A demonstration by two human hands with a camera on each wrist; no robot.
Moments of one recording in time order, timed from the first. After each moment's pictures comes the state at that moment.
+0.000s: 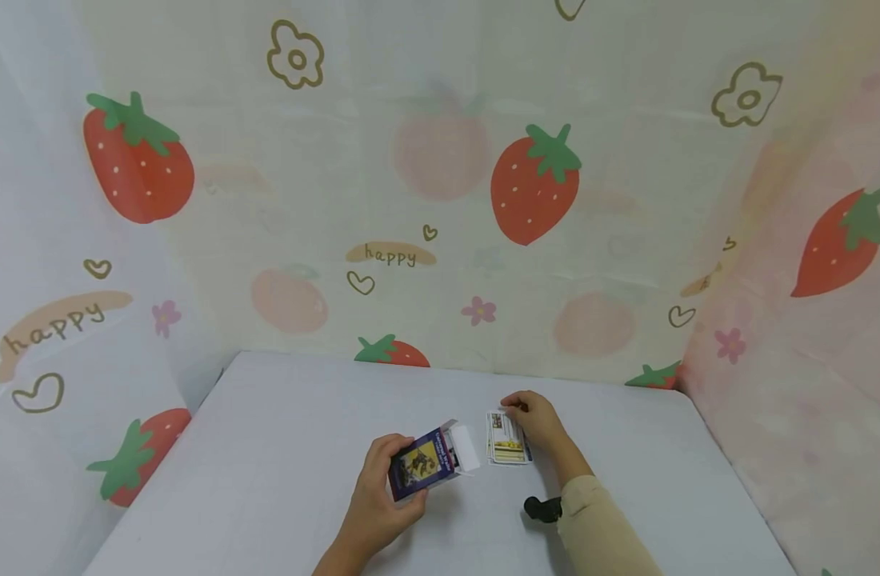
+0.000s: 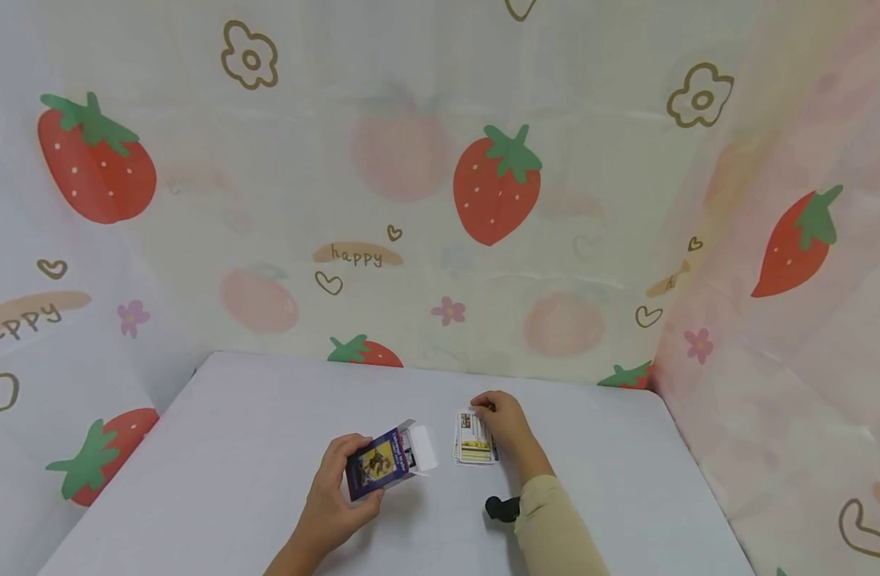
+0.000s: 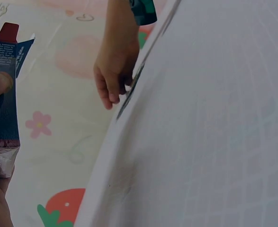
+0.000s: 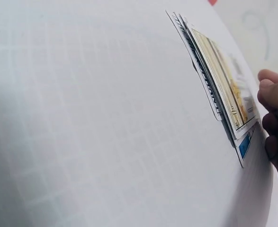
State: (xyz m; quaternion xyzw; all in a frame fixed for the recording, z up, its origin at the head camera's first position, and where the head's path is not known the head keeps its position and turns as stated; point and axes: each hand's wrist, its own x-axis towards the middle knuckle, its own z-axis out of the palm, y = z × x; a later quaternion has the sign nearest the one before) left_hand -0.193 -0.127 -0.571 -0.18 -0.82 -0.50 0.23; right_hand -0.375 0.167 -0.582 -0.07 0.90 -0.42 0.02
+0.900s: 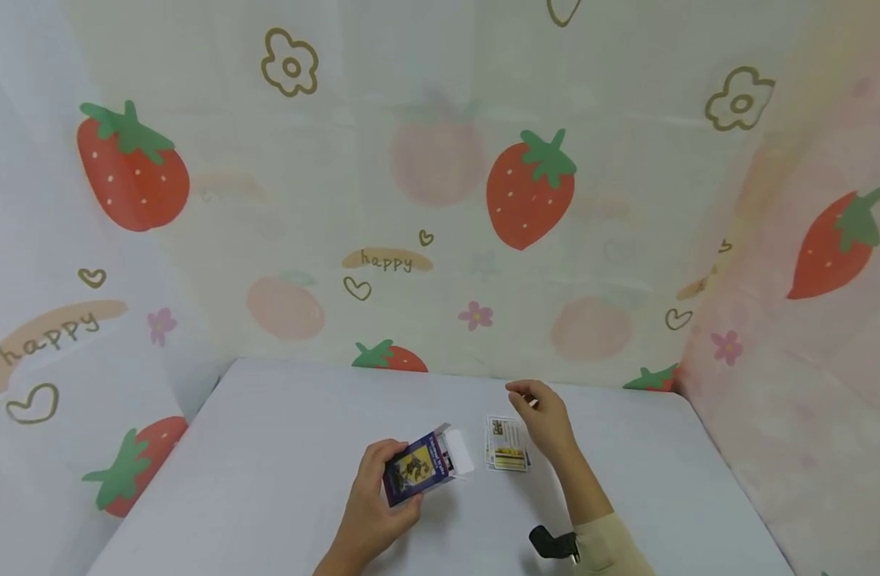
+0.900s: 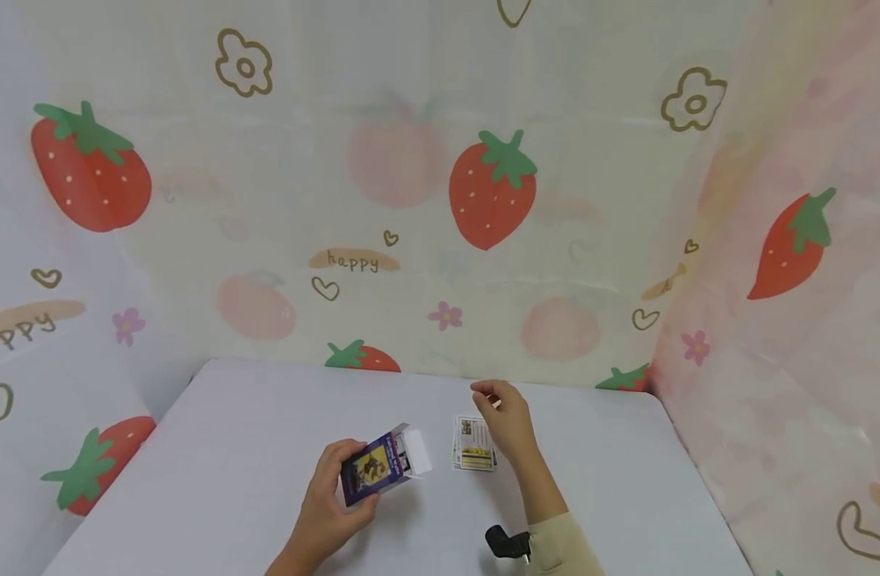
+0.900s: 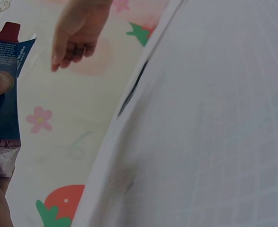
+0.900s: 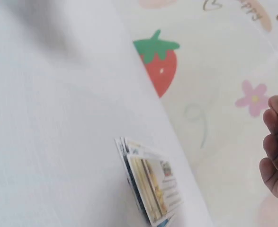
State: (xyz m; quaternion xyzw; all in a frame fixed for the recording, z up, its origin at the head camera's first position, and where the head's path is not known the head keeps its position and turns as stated) left_hand -0.196 -0.131 -0.572 -0.17 -0.82 -0.49 0.24; right_hand -0.327 0.158 -0.515 -0.10 0.85 -0.50 -0.12
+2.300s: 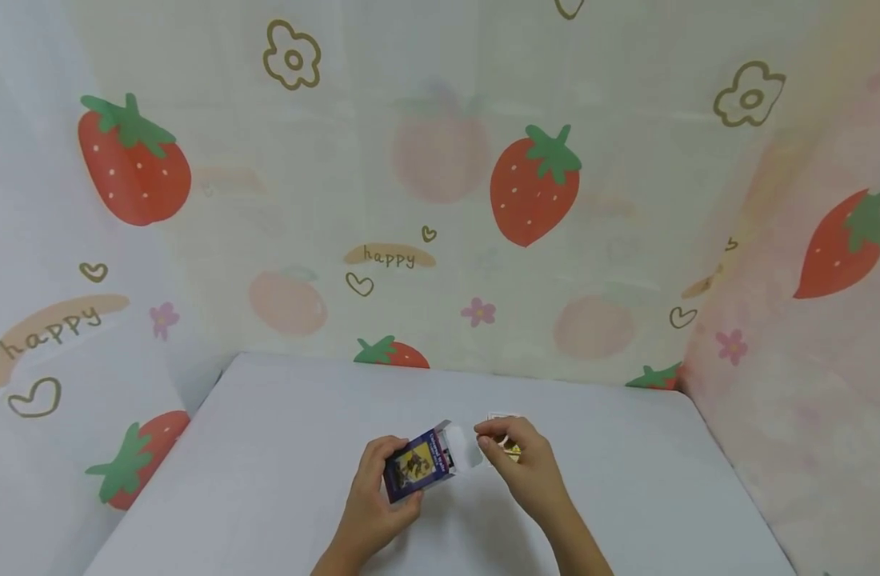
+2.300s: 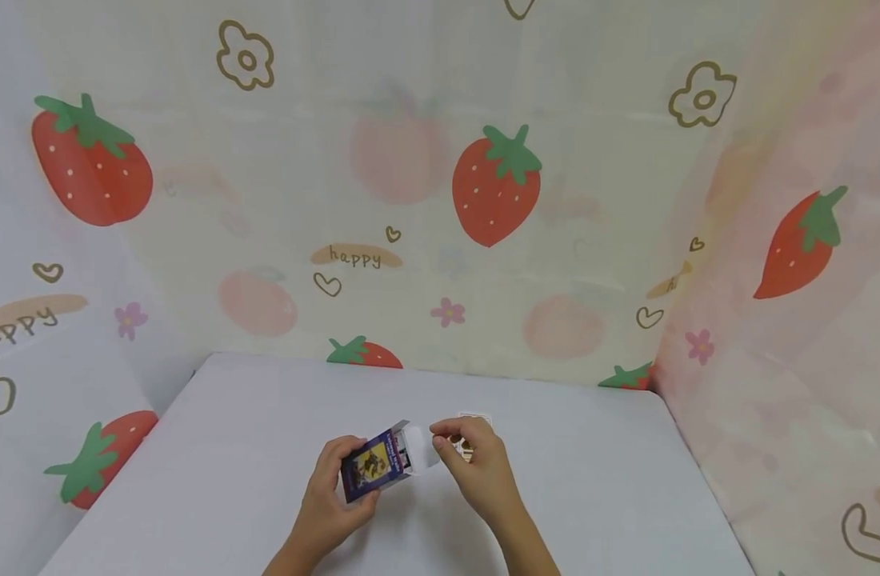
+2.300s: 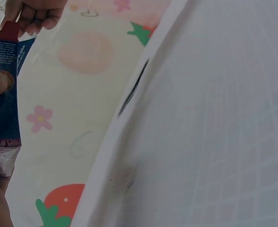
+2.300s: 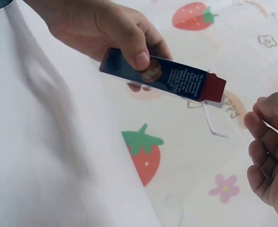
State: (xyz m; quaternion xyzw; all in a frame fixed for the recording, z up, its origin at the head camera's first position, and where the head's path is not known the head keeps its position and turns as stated) left_hand -0.196 -0.132 -0.573 -0.16 -0.82 -0.49 0.24; right_hand -0.222 0.115 -0.479 -0.21 0.81 -0.53 -0.14
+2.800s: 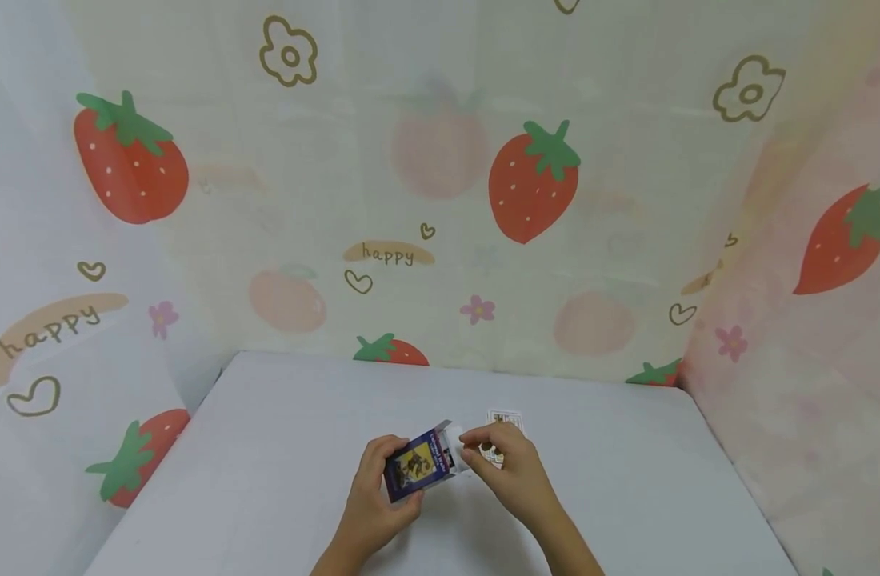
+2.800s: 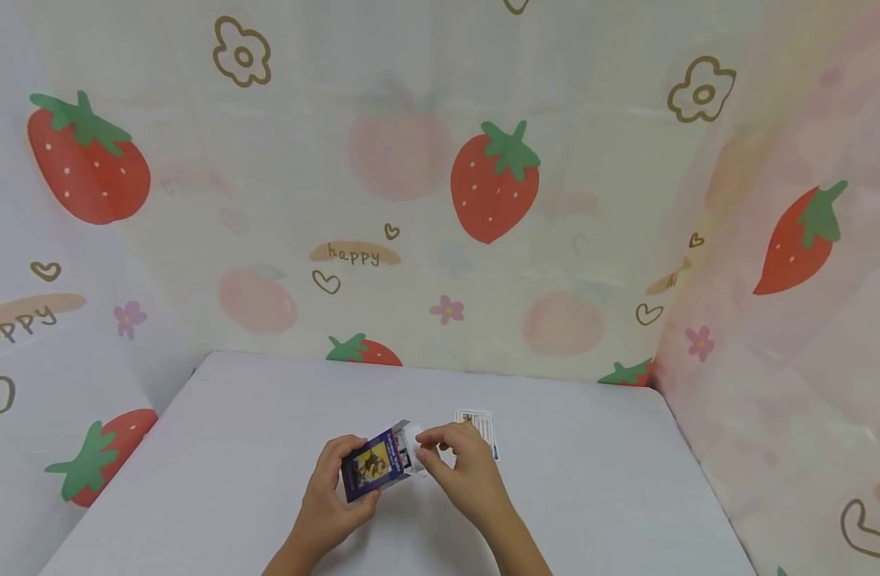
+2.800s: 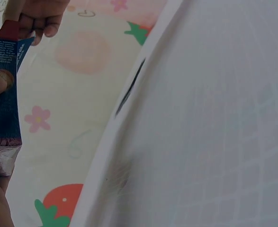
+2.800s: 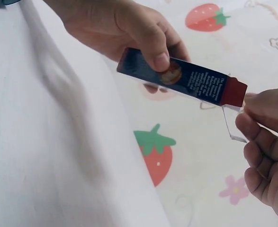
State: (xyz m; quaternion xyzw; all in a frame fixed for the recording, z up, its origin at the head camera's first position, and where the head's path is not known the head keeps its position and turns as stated) left_hand -0.194 -0.131 -0.572 -0.17 -0.82 -0.50 0.24; right_hand -0.219 0.105 -0.488 -0.21 0.85 -0.47 -0.11
